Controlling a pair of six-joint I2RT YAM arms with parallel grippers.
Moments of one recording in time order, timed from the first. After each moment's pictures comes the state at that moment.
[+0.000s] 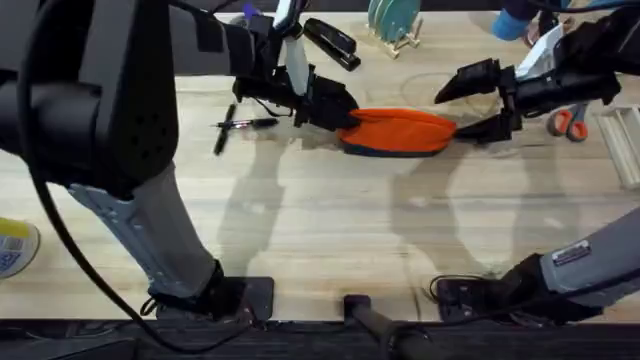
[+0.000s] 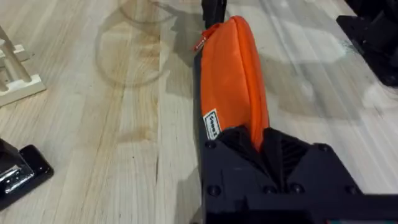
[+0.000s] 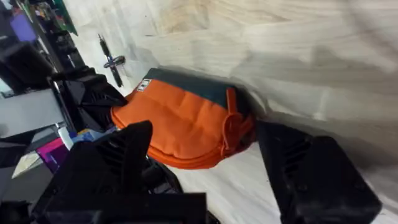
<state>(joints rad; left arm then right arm) -0.20 2.00 1.21 -0.55 1.25 1.19 -0.32 1.92 1.26 -1.02 -0.88 -0.03</state>
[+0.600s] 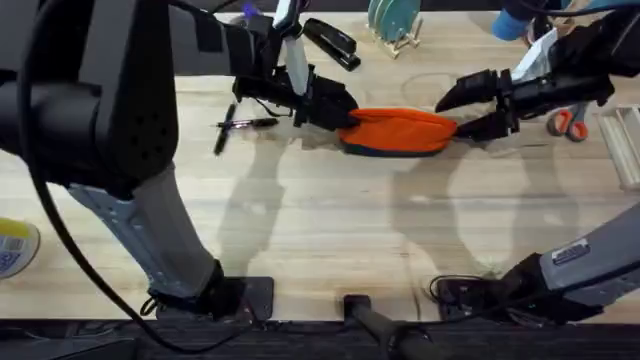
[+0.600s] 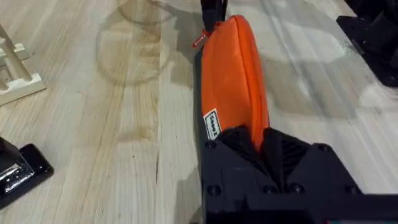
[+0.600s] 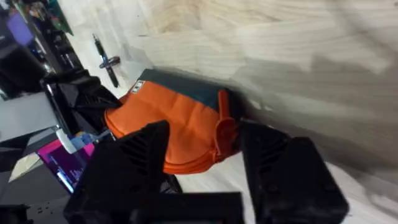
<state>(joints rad) -0.19 2.00 1.21 -0.55 1.25 1.18 -0.31 1.94 1.26 -1.02 -0.87 -0.02</state>
